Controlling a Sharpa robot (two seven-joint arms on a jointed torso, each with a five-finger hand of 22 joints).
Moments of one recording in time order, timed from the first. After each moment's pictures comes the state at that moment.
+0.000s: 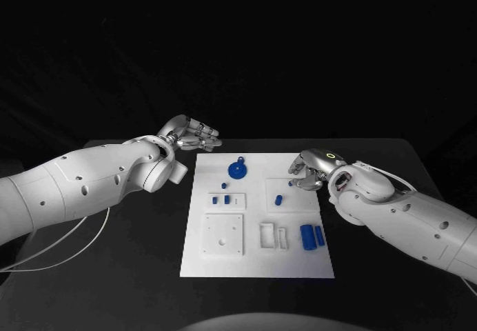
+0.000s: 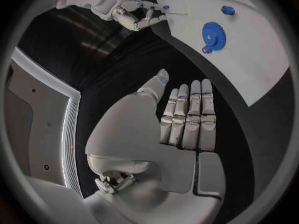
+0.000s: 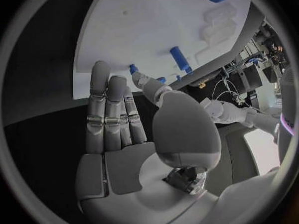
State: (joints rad) left arm 1.27 -0.74 -0.12 1.26 -0.50 -0.37 0.17; left_hand 1.40 -0.09 0.20 -0.04 0.09 1.04 0.15 0.06 0.06 1.14 0.13 0.06 0.06 1.15 0.12 0.07 0.07 0.08 1.08 0.11 0.07 0.20; right arm 0.90 -0.68 0.29 1.32 -1.80 -0.23 -0.17; right_hand 1.24 -0.21 0.58 -0.16 0.14 1.13 0.12 0.07 0.07 1.18 0.07 0.06 0.06 1.44 -0.03 0.68 0.80 0.16 1.41 -0.04 0.59 0.49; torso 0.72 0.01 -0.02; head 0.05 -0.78
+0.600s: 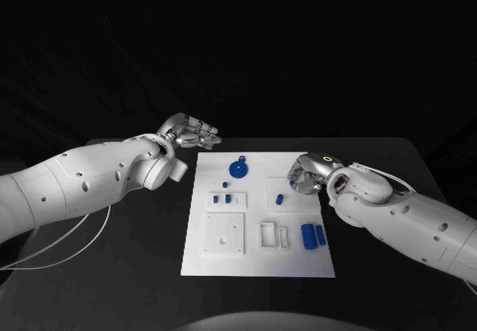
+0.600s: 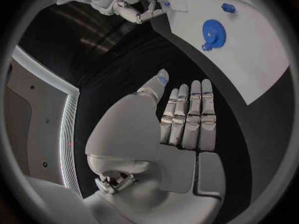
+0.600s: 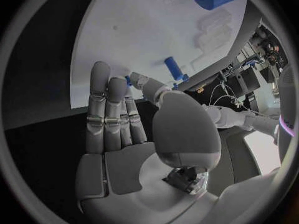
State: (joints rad) left arm 1.27 -0.74 -0.12 1.25 -0.46 -0.37 0.18; left_hand 1.40 -0.09 0.20 -0.04 0.09 1.04 0.15 0.06 0.06 1.14 0.13 0.06 0.06 1.15 0.12 0.07 0.07 0.08 1.08 0.11 0.07 0.15; right arm 0.90 -0.68 0.27 1.32 -1.81 -0.17 -0.17; right_hand 1.24 -0.21 0.60 -0.18 0.21 1.15 0.11 0.07 0.07 1.22 0.06 0.06 0.06 1.44 -0.03 0.71 0.81 0.16 1.41 -0.05 0.59 0.55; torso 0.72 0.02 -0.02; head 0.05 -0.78
